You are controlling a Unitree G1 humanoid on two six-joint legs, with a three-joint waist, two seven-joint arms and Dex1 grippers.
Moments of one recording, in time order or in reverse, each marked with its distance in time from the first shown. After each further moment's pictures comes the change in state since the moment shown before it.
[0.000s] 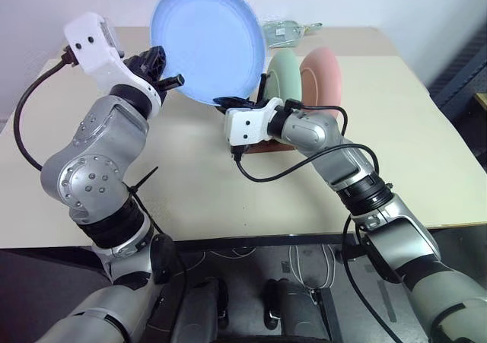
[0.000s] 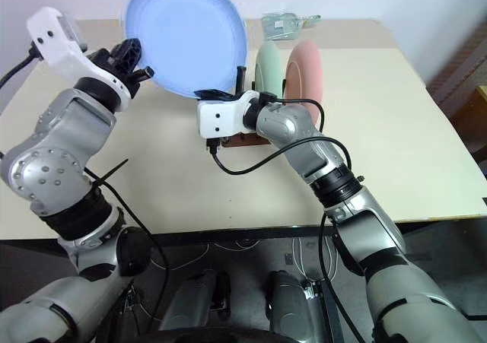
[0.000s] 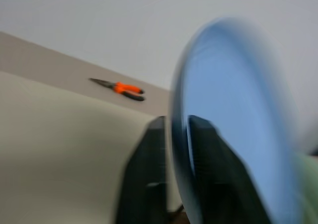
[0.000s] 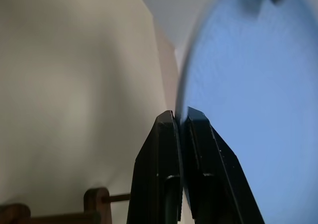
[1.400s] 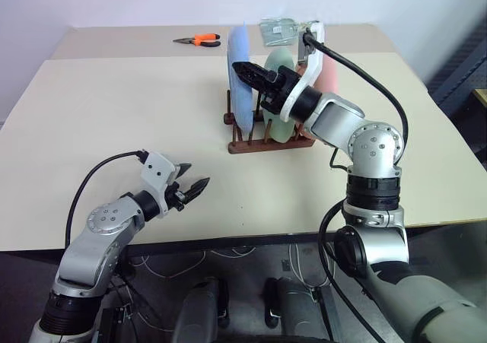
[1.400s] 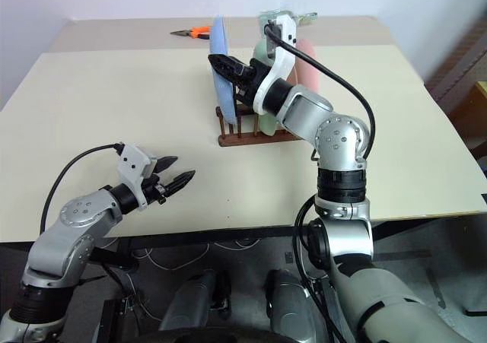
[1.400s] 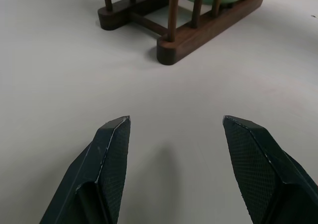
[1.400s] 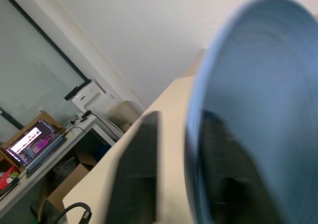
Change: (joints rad) left arm 0.749 0.474 -0.484 0.079 0.357 -0.542 -0.855; right arm -0.006 0.229 -0.603 -0.192 1.337 1.160 -0.346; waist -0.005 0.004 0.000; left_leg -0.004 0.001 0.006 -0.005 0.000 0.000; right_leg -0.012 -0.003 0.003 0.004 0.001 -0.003
